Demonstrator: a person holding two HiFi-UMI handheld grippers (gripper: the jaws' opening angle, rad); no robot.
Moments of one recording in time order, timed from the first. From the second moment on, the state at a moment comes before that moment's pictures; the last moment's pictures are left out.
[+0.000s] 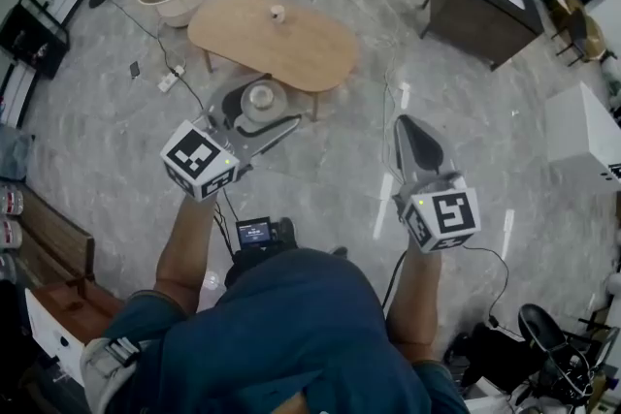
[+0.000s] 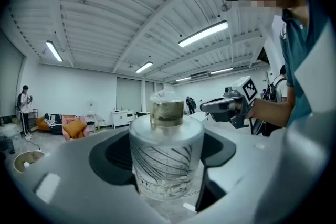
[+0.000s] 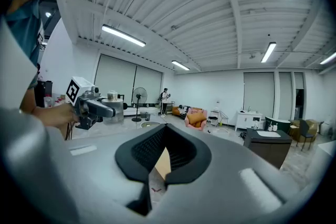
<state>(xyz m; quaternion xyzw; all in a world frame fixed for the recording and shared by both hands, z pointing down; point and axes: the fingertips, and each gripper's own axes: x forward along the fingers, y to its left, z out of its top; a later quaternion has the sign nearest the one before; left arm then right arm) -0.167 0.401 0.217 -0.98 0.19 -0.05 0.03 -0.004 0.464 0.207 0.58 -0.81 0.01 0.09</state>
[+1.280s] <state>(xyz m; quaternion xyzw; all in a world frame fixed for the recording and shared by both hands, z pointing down) -0.129 0.271 0.245 -0.97 0.22 -0.07 0.00 0.026 0.290 0.224 0.54 -0.84 0.03 0.04</state>
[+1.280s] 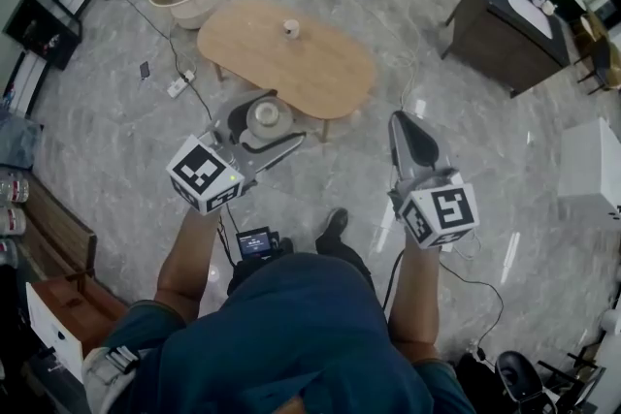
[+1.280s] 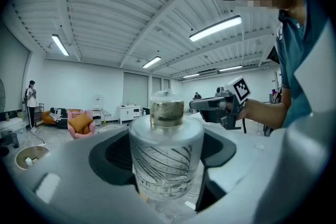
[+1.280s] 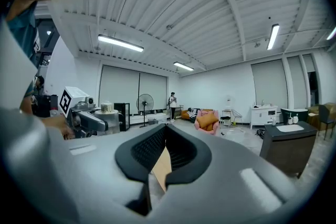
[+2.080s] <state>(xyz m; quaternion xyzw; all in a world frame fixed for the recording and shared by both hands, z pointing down) -0.039 0.168 0.244 -0.95 0.31 -0.09 0.01 0.117 0.154 0.227 0.46 -0.89 0.03 0.01</state>
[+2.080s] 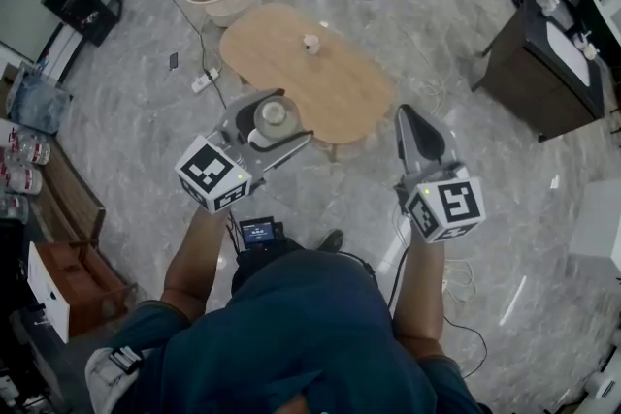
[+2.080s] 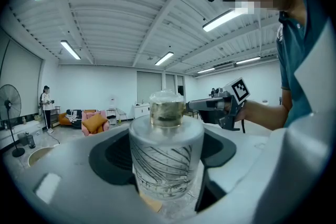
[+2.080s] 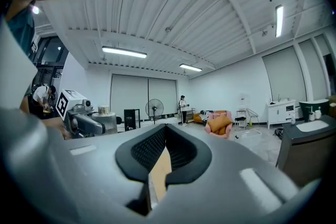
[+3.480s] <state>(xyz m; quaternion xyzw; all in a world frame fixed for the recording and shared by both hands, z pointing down) -0.028 -0.105 0.241 -0.99 0.11 -0.06 0.01 0.117 -0.042 0.224 0.64 -0.77 0.05 0.03</state>
